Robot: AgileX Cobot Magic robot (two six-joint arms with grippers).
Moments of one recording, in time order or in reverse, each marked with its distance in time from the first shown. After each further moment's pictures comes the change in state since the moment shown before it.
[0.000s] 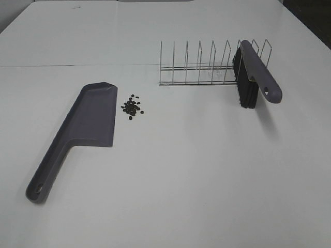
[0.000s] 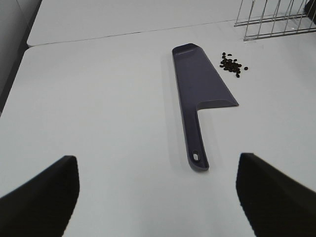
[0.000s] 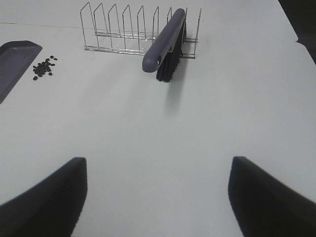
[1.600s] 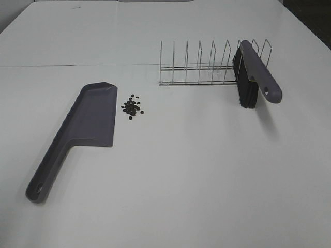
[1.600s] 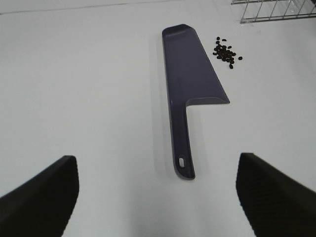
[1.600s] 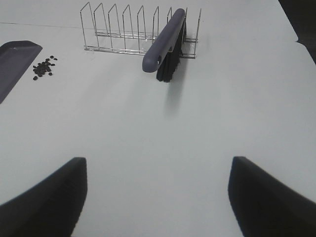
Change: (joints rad) left arm 0.000 0.471 -0.108 -0.065 -0.159 0.000; right arm 0.000 0.000 0.000 0.000 0.000 0.000
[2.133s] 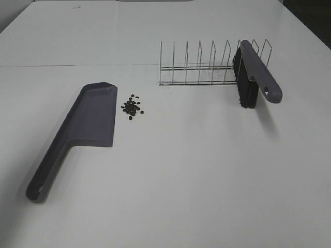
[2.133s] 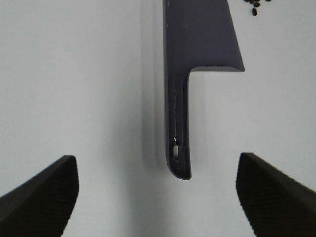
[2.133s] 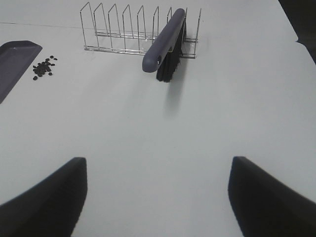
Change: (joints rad) left arm 0.000 0.753 -0.277 -0.055 -0.022 0.000; right arm 0.000 0.000 0.000 0.000 0.000 0.000
